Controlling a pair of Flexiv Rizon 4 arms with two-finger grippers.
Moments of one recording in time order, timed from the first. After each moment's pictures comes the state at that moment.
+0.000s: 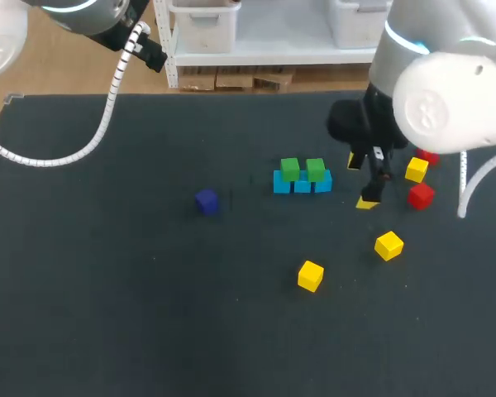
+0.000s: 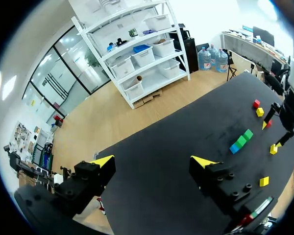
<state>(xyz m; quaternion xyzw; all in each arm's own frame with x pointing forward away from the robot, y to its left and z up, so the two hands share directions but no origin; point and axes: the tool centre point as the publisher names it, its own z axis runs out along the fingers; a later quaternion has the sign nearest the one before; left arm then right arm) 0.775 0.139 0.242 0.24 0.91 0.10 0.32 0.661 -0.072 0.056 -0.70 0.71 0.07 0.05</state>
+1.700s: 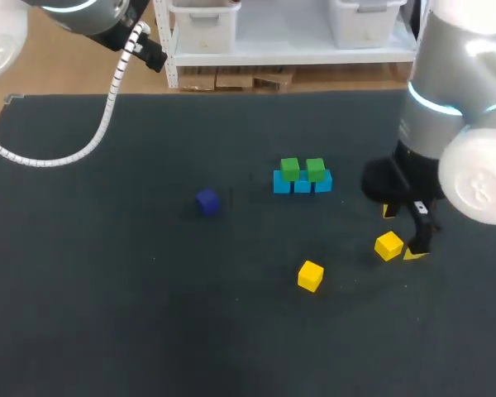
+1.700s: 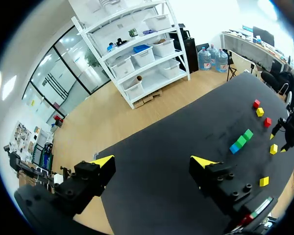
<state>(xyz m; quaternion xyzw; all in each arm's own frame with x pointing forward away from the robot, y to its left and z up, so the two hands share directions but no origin) 0.775 0.139 0.242 0.24 0.91 0.10 0.32 0.599 -0.134 0.007 -0.76 0.65 0.04 0.00</state>
